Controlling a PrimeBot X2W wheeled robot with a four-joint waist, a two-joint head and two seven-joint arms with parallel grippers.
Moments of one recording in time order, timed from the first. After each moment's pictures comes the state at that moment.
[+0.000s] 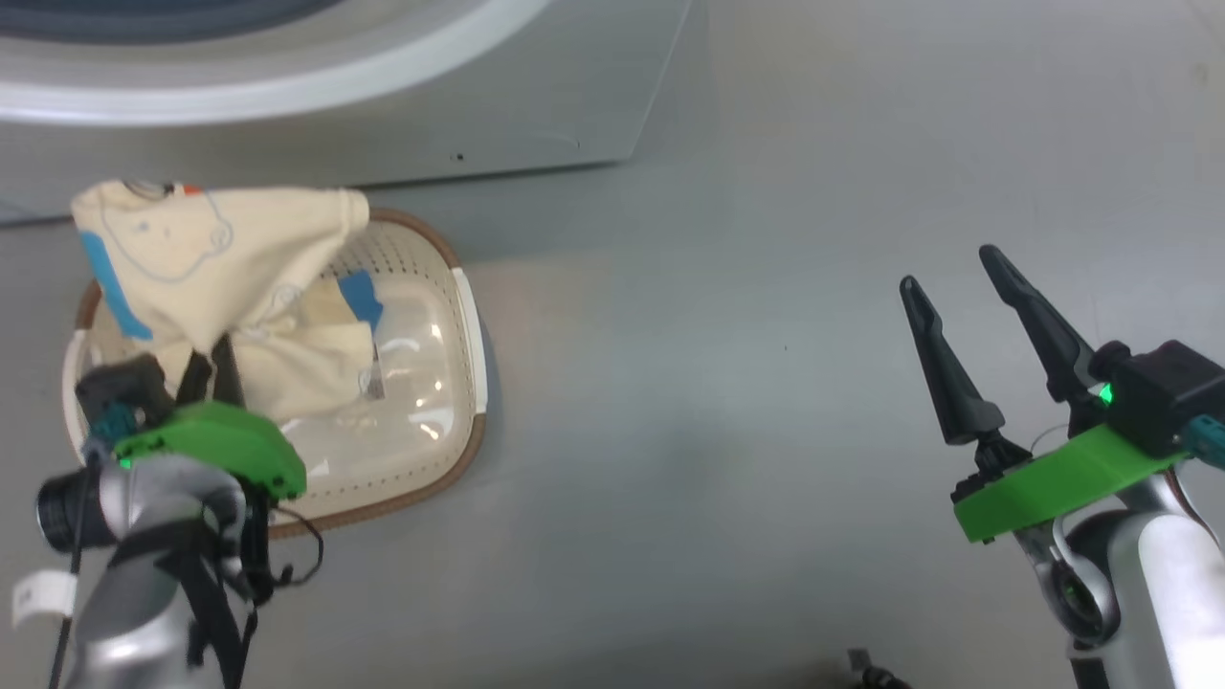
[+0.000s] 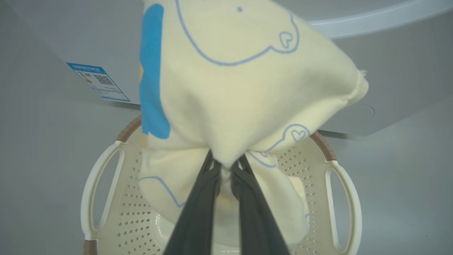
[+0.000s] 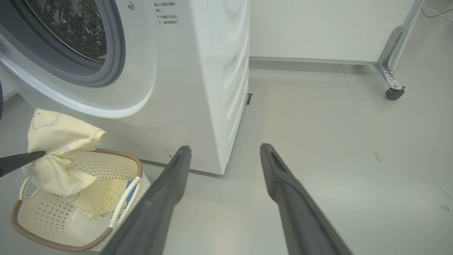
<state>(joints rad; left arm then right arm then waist) -0.68 0.16 -0.19 0.94 -0.44 0.04 -0.25 -0.16 -0.11 0.06 -0.10 0.17 0.13 -0.08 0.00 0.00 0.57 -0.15</state>
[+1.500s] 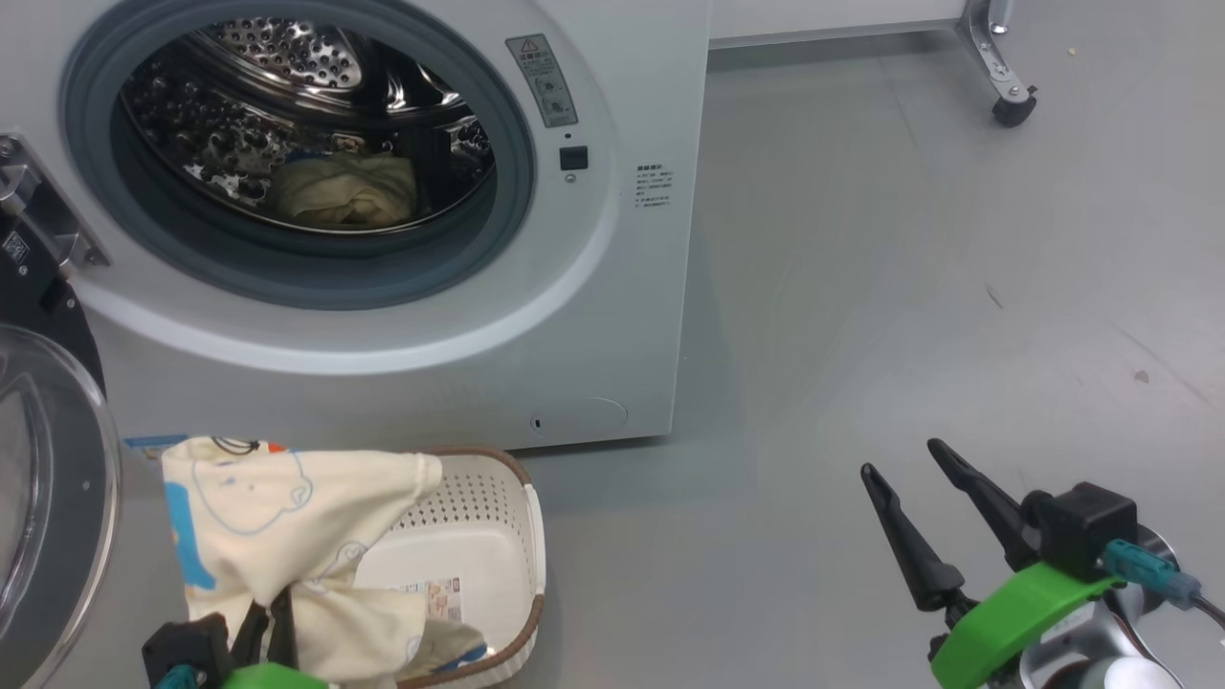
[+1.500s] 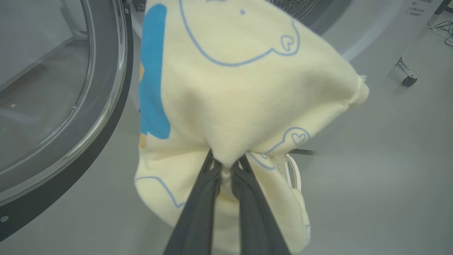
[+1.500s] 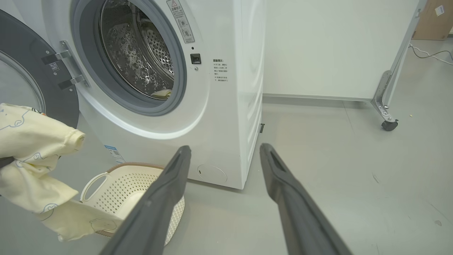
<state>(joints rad) 0.01 0.20 -0.20 0.30 -0.38 0.20 -0.09 0.10 -0.10 0.10 -0.08 0.19 0.13 0.04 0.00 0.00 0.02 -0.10</state>
